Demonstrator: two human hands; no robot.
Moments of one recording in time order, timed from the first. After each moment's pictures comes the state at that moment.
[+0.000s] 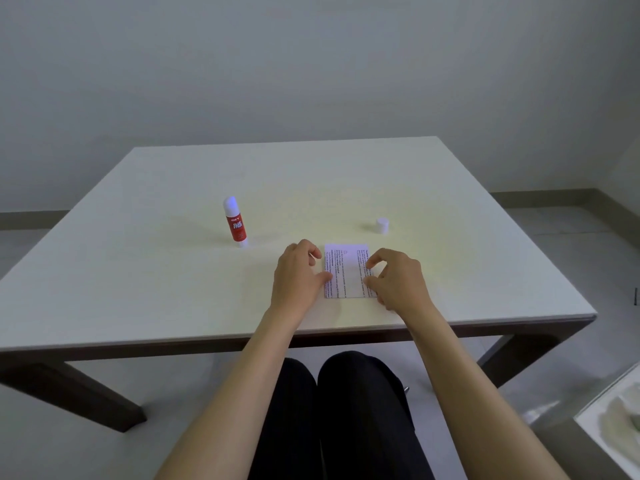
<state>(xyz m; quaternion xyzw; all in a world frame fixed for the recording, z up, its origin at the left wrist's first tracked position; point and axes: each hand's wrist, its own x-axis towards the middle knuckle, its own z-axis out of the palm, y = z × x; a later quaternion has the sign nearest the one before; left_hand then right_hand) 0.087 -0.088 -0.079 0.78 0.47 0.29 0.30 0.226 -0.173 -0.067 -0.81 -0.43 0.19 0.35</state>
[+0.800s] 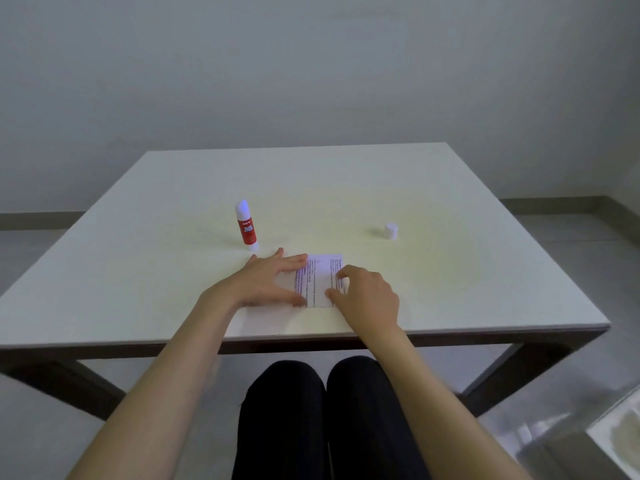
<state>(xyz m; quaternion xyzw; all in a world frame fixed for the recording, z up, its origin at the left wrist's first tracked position) 0.020 -0.035 -0.067 0.89 0.36 -0.02 0.29 0.168 -0.158 -0.077 -0.83 -0.48 0.10 0.25</state>
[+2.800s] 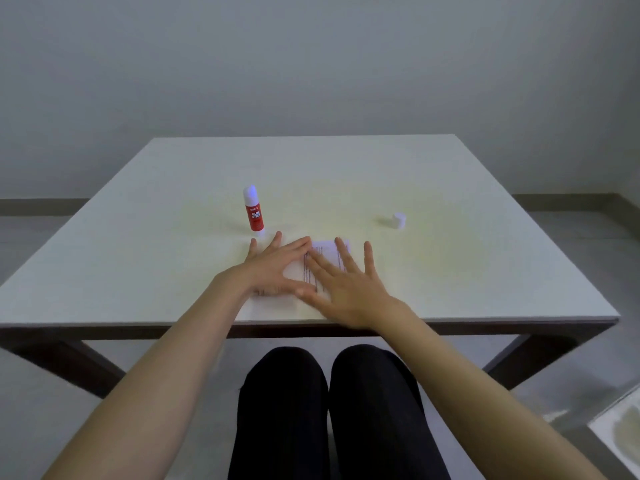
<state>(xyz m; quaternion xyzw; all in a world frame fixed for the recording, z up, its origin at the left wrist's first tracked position) 0.022 -0.030 -0.078 0.91 0.36 -0.08 0.20 0.165 -0.145 -0.095 -0.69 -0.72 0.05 0.02</state>
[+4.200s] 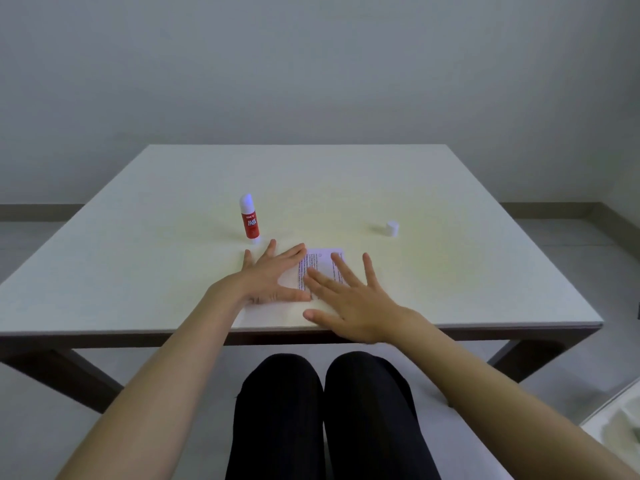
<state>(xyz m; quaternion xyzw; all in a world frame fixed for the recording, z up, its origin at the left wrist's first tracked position) 0.019 -0.029 -0.084 0.90 0.36 -0.07 0.23 0.183 -0.160 -0.095 -0.64 -0.77 0.05 0.00</state>
